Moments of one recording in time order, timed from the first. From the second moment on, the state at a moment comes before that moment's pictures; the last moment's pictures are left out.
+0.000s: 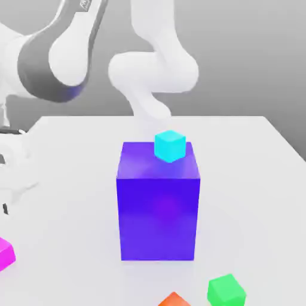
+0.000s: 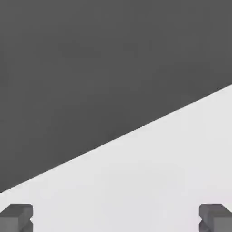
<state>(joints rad) -0.17 0.17 -0.40 -2.33 0.31 2.58 0.46</state>
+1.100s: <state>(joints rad) 0.00 0.26 -0.16 -2.36 0.12 2.60 0.13</state>
